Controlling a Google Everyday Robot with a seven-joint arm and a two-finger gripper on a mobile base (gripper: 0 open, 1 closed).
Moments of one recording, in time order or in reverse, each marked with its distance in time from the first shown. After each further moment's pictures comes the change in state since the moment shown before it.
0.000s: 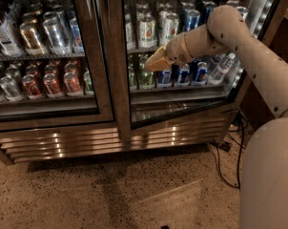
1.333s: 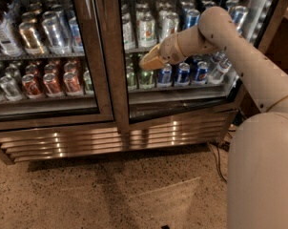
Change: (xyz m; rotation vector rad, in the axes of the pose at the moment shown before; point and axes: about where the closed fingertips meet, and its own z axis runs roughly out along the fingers) arm 0.002 -0.016 0.023 0.008 0.002 -0.022
